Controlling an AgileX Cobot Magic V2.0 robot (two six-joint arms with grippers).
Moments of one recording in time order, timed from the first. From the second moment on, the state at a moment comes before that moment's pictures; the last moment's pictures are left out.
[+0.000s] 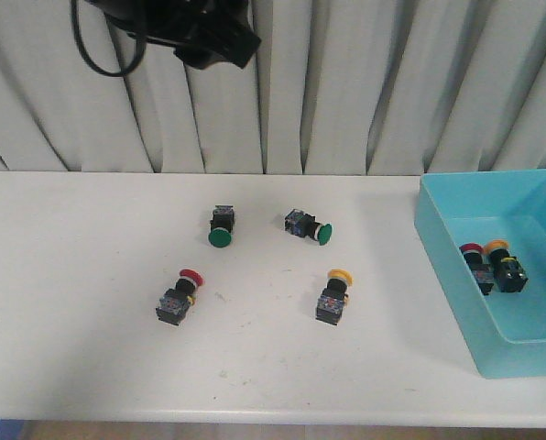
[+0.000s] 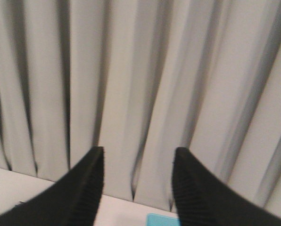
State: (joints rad) left arm -0.65 1.65 -2.14 0.10 1.22 0.11; right arm 0.04 0.72 -1.00 0.29 0.38 -0.41
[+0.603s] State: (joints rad) left arm -0.65 1.28 -1.98 0.10 1.24 0.16; right arm 0.12 0.62 -0.89 0.27 0.31 -0.41
